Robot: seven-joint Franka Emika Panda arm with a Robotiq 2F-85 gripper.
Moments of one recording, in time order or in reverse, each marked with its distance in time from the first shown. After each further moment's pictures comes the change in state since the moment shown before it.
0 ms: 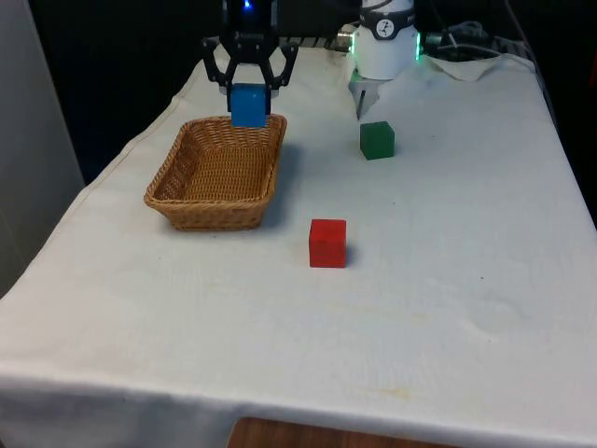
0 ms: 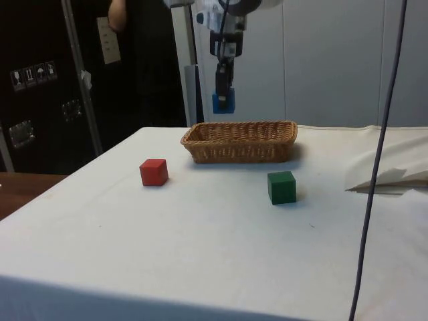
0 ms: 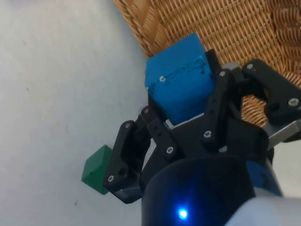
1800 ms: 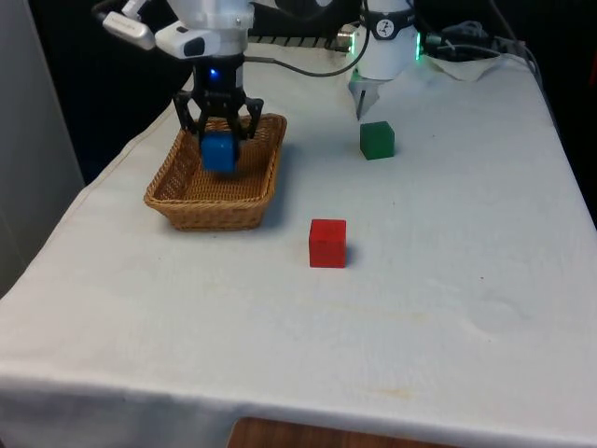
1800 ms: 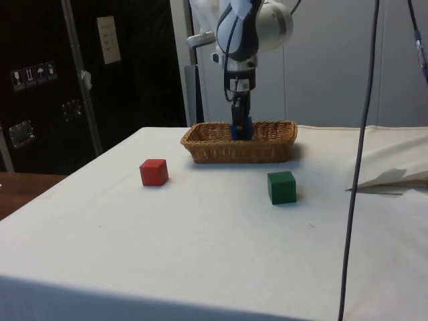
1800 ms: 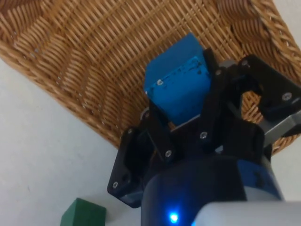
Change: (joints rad) arm -0.029 0.256 -0.066 0.063 0.132 0.098 -0.112
